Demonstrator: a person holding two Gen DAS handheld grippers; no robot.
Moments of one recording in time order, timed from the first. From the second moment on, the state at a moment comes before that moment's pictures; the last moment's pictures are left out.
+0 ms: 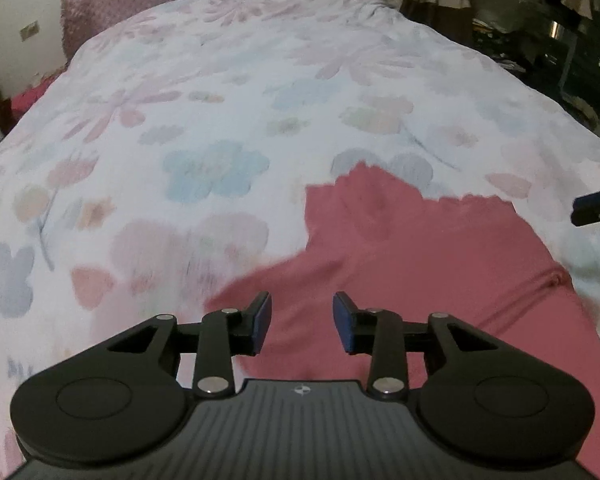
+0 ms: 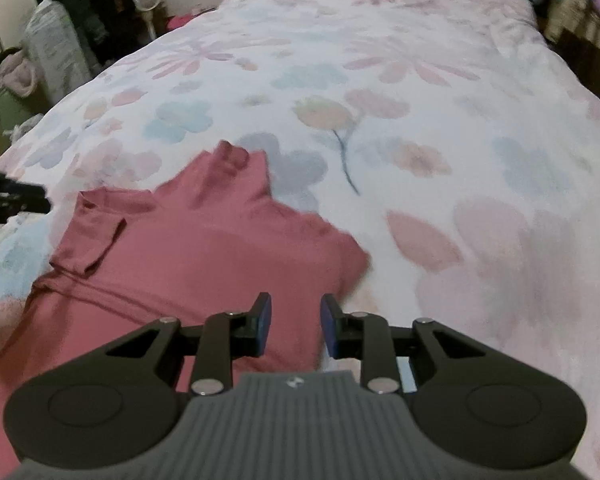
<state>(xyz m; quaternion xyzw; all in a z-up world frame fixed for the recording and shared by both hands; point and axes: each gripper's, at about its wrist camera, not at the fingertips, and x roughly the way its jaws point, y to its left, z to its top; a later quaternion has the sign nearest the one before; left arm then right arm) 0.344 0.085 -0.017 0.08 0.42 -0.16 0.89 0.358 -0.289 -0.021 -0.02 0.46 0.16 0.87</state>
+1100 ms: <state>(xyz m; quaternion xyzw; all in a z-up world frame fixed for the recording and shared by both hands) 0.537 0.059 -0.124 -0.06 0.47 -0.24 0.85 0.606 -0.191 -0.131 0.05 0.48 0.24 0.84</state>
